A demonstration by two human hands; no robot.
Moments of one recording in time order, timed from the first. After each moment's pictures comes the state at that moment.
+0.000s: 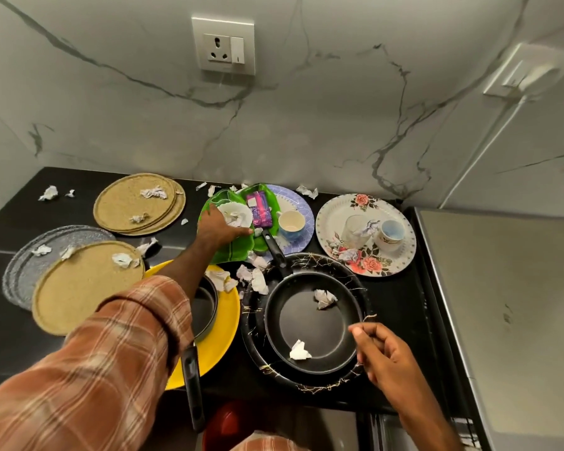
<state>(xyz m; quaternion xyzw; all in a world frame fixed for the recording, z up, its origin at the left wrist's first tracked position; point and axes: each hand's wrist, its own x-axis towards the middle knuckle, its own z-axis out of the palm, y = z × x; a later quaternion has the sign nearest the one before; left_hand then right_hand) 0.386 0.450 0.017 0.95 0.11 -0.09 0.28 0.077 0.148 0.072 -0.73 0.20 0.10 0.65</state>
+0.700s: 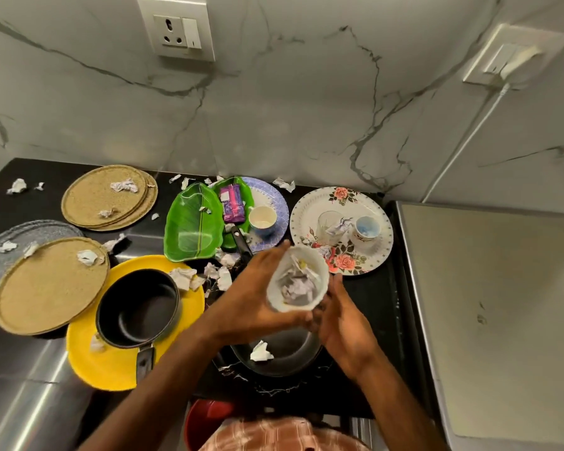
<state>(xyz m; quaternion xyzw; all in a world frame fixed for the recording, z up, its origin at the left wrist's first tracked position) 0.198 0.320 0.116 0.86 -0.25 -0.11 0.43 0.150 0.131 0.082 -0.46 0.19 0.18 0.85</state>
